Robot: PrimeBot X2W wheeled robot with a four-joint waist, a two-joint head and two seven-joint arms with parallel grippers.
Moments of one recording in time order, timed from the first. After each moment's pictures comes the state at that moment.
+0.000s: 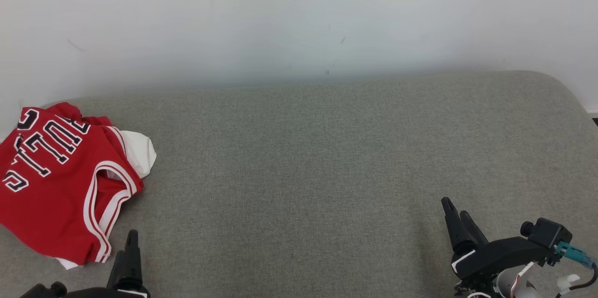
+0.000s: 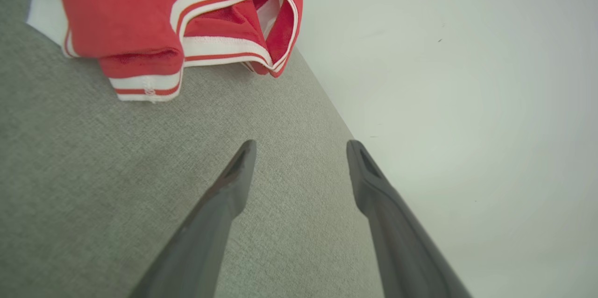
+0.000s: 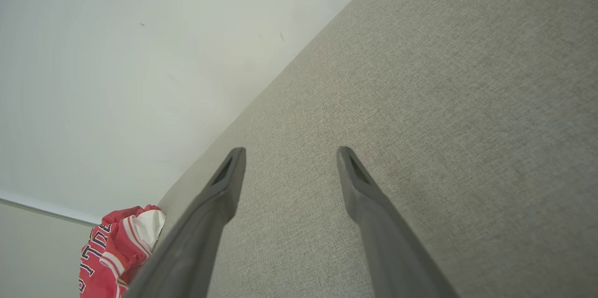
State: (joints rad) left arm -0.05 0.06 -0.04 0.30 -1.02 -0.01 -0.05; right arm -0.12 -0.12 0.13 0.35 1.04 0.01 -0.05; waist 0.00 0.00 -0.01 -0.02
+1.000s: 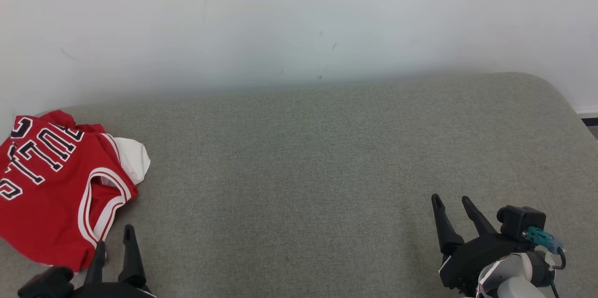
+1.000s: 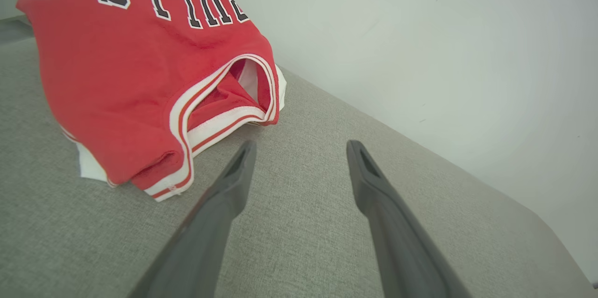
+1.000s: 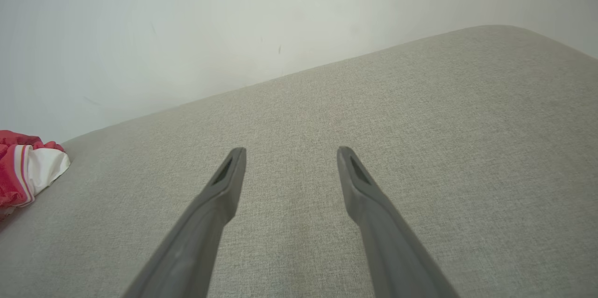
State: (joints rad) left arm -0.05 0.06 -0.02 0.27 -0.53 0.06 -0.11; right arm -0.16 -0.17 0.23 0.38 0.63 -0.06 -0.11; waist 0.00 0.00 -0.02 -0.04
